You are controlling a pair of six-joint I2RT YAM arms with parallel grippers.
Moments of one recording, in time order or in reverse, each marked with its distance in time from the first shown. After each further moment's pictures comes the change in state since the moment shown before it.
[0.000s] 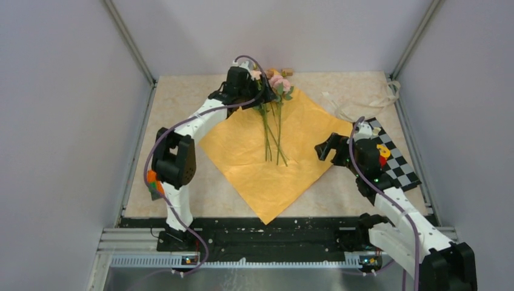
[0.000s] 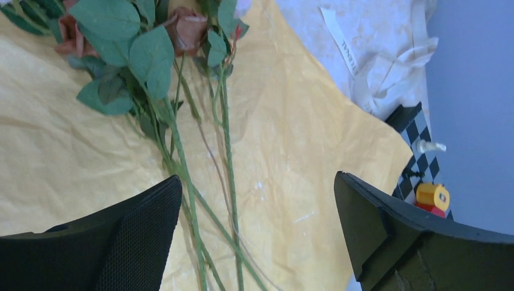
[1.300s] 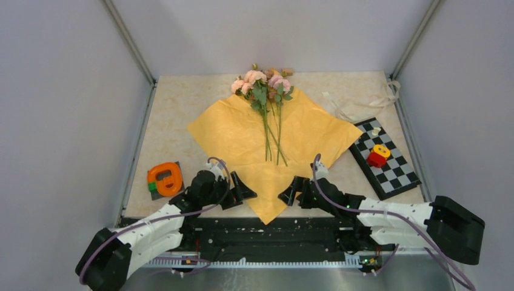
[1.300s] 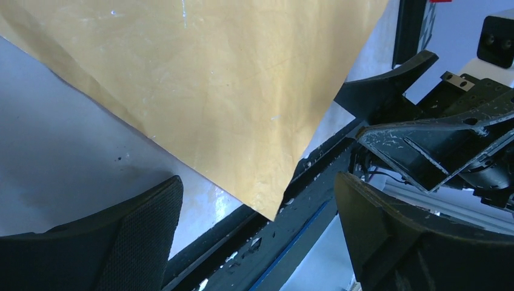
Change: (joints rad) left arm -0.183 -1.176 -1.538 0.306 0.155 -0.411; right arm 0.741 0.130 -0.251 0.190 0.204 0.496
